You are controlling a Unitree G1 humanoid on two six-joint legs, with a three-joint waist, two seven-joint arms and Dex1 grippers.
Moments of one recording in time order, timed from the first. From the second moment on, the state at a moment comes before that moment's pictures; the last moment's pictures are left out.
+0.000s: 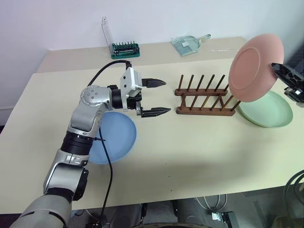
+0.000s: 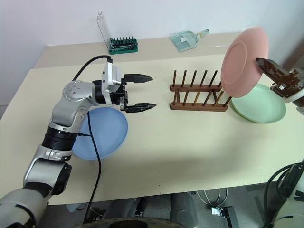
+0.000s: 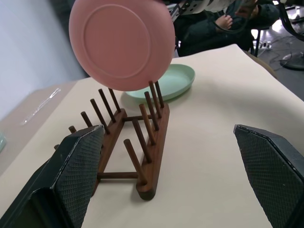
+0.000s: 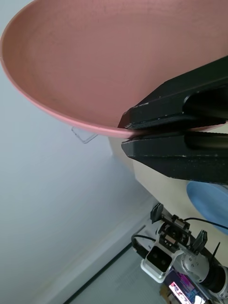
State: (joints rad) left arm -0.76 0.41 -0.13 0.11 -0.34 0.17 -1.17; right arm -0.67 -0.97 -0.53 0.59 0.88 0.91 1.19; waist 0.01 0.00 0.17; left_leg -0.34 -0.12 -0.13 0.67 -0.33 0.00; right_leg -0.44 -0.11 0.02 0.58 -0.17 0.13
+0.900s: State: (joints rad) left arm -0.76 0.41 -0.13 0.11 -0.36 0.17 -1.18; right arm -0.65 -0.88 -0.50 0.51 0.67 0.52 0.99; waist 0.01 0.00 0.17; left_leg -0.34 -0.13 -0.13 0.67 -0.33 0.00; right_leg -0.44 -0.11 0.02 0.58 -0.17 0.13
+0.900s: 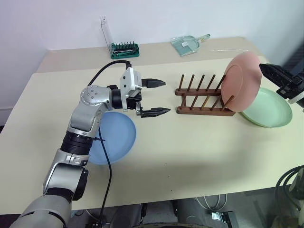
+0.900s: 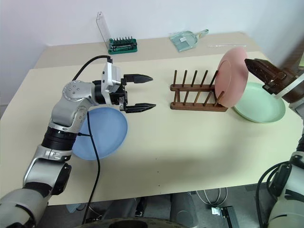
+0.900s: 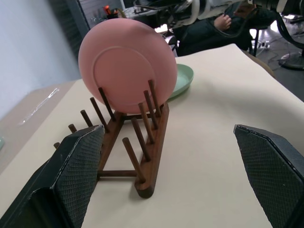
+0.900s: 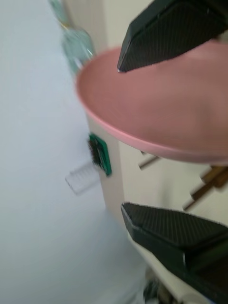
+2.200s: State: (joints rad) left arm -0.74 0.44 -0.13 0.03 -0.38 0.21 -1.21; right arm -0.45 -1.00 -0.14 0.73 0.18 0.28 1.03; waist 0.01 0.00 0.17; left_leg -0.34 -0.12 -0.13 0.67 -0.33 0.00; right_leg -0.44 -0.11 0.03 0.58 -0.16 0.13
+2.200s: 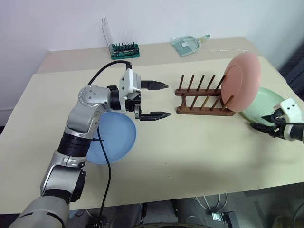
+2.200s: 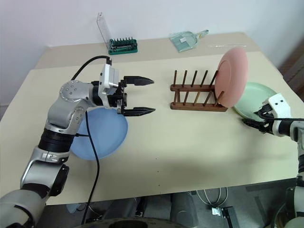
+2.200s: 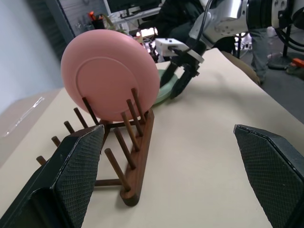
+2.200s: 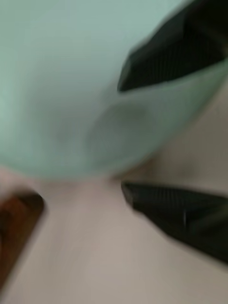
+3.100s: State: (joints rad) left arm -0.76 0.43 -0.13 0.08 -0.38 0.19 -1.18; right arm -0.96 -0.88 -0.61 0.63 0.71 0.34 0.87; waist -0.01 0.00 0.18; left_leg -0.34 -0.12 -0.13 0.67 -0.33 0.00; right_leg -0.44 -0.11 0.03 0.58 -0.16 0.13
